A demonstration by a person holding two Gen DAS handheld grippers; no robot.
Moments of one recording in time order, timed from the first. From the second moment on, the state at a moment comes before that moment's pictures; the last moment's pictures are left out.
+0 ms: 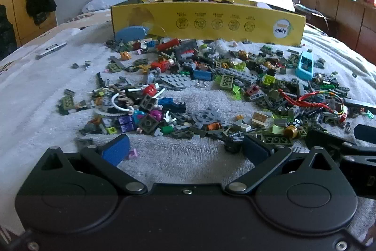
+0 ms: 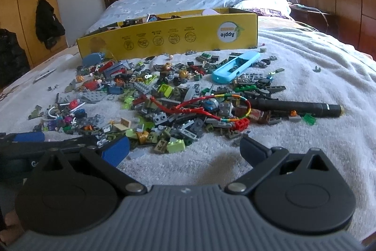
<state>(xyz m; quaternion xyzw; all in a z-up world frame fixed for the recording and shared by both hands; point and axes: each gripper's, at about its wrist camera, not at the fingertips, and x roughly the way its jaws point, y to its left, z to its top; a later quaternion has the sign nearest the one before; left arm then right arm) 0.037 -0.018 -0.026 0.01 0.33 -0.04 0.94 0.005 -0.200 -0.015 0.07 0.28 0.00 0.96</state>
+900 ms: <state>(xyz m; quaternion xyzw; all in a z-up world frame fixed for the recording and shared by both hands) 0.073 -0.037 -0.008 0.03 0.25 -0.12 0.96 0.027 -0.228 -0.040 0.07 0.26 0.05 0.96</state>
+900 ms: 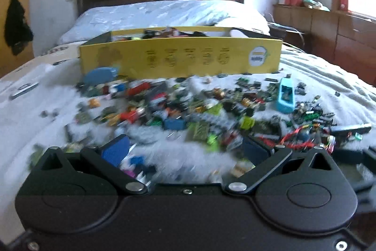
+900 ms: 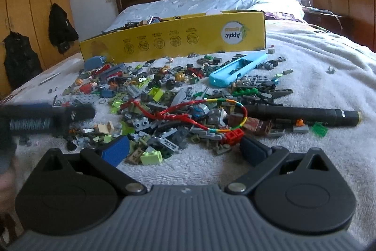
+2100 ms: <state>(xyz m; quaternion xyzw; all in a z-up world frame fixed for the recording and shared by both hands) 0.135 -0.066 -0.026 0.09 0.28 -0.24 0.93 0.026 -0.227 -0.046 0.05 0.24 0.07 0.97</state>
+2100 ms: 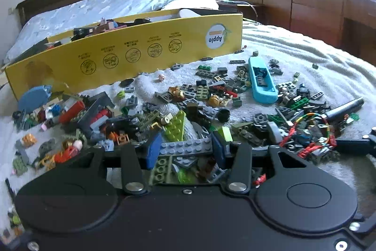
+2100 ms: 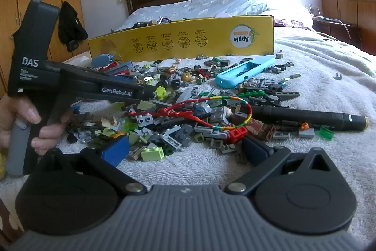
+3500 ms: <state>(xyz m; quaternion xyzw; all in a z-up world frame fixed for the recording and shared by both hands) 0.074 -0.018 -0.035 0.05 0.28 -0.13 0.95 0.117 -0.196 -0.017 -0.06 0.28 0.18 0.94</state>
